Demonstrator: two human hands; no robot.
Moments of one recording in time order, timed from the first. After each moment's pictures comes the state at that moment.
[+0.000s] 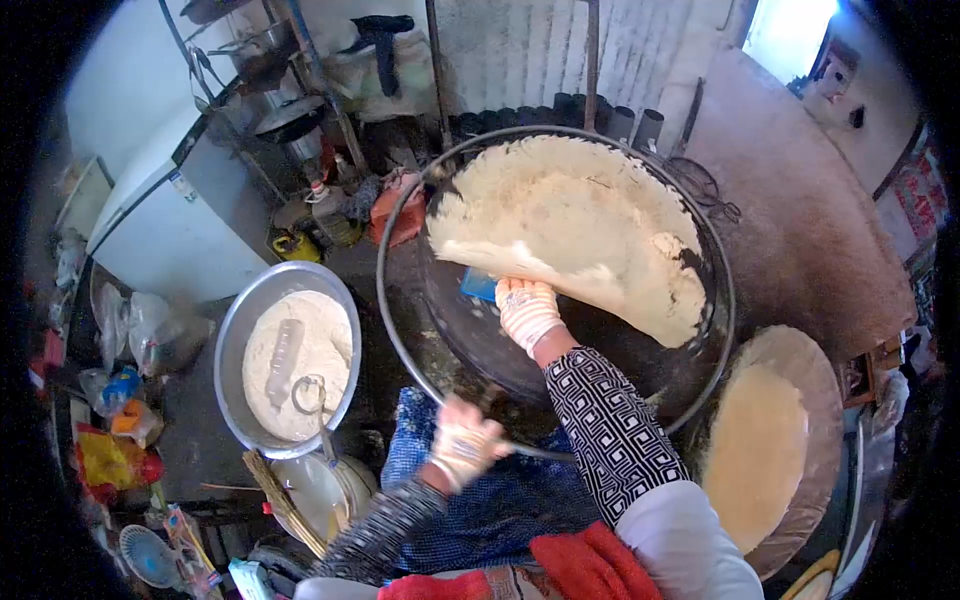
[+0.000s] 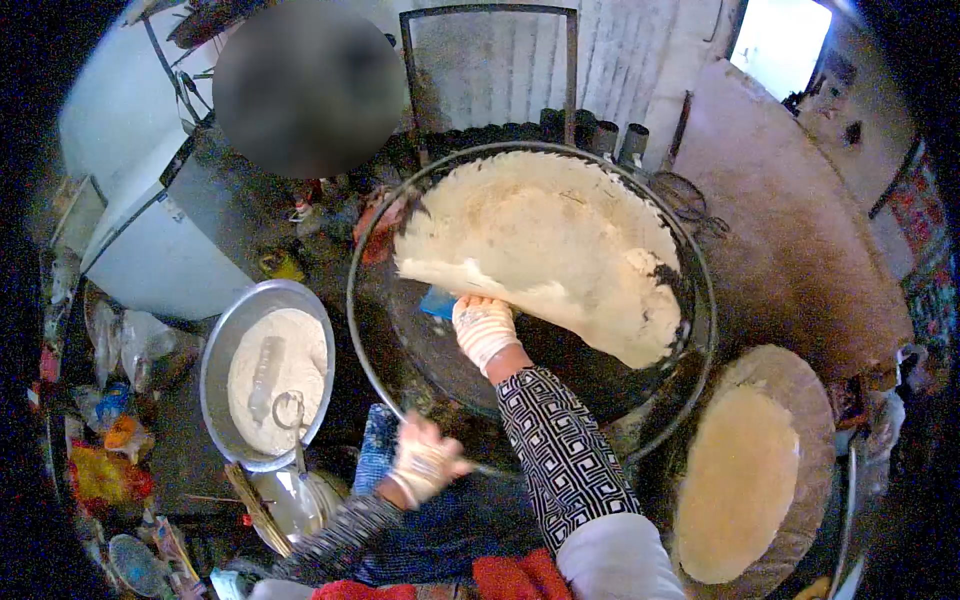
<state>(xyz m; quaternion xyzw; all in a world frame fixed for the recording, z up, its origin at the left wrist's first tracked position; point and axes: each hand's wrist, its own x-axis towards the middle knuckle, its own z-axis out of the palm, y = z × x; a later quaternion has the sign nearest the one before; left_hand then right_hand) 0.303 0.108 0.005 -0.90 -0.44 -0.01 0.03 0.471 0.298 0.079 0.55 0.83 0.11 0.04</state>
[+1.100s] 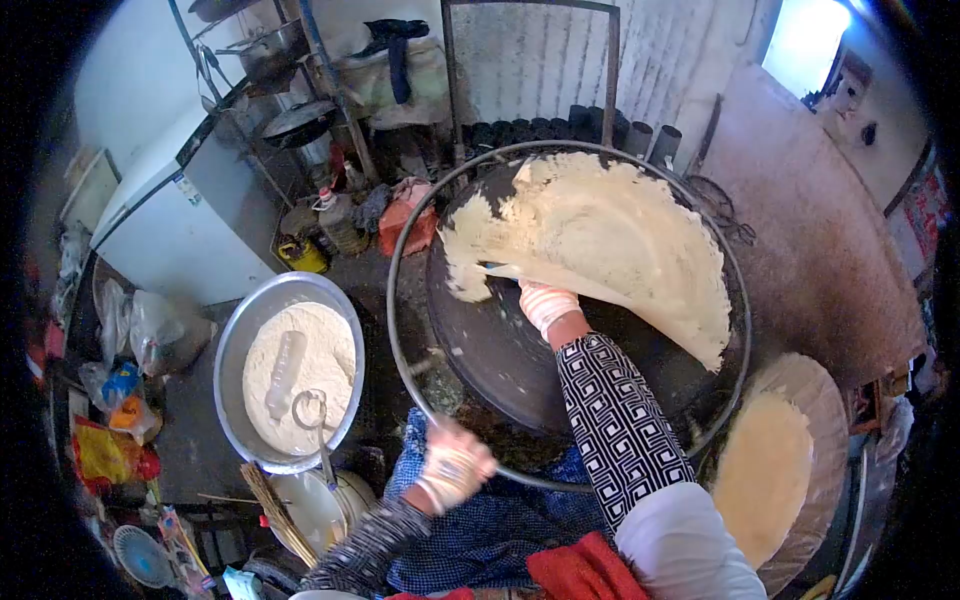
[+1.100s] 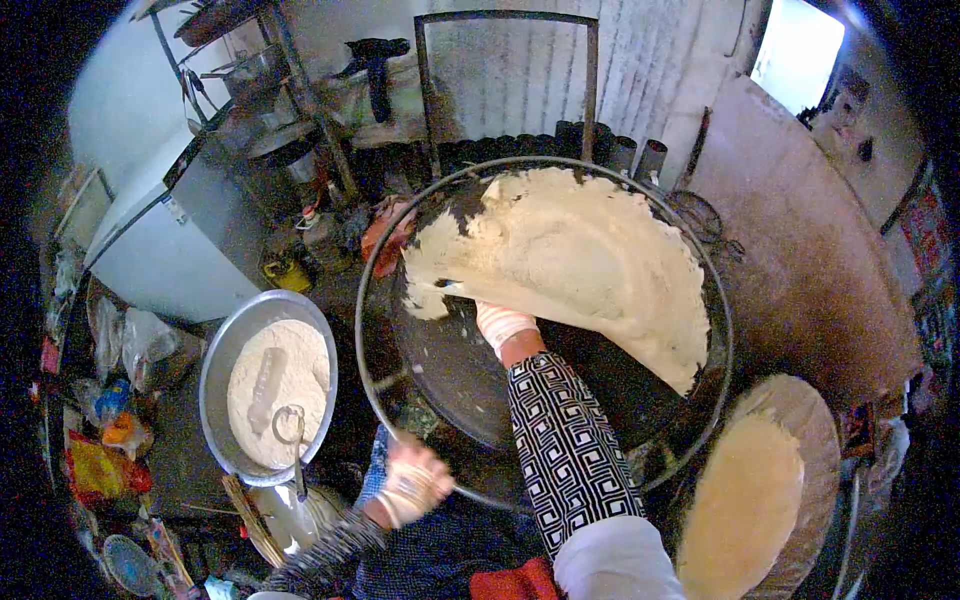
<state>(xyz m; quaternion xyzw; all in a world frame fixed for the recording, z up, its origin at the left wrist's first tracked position) 0.290 0.079 0.017 -0.88 -0.45 0.12 0.05 0.495 0.315 0.064 0.61 0.79 0.09 -0.05</state>
